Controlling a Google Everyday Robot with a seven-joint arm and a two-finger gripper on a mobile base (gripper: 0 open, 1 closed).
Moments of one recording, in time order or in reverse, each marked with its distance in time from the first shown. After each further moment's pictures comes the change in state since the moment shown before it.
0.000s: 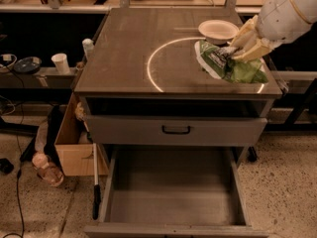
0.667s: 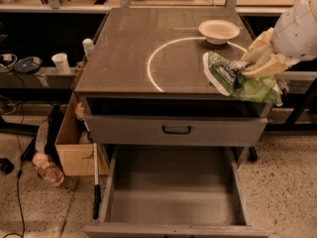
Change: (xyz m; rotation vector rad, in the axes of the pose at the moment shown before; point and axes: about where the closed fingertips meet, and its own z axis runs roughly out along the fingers) arm -0.015 0.060 -0.024 0.003 0.026 0.076
